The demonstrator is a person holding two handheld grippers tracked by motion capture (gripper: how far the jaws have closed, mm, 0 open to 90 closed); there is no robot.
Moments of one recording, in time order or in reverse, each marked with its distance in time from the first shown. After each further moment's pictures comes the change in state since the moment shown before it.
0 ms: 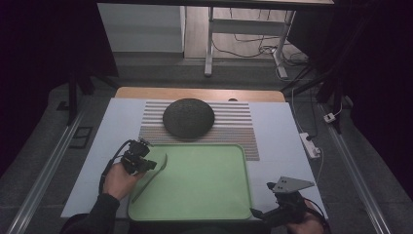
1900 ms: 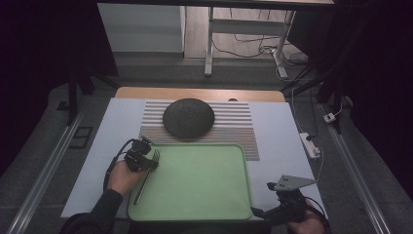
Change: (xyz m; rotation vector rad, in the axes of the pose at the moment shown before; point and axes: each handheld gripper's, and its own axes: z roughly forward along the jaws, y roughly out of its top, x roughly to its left) left arm 0.023 0.001 0.023 0.041 -0.039 -0.046; right arm -0.006 -0.001 0.000 -0.002 0.028 0.040
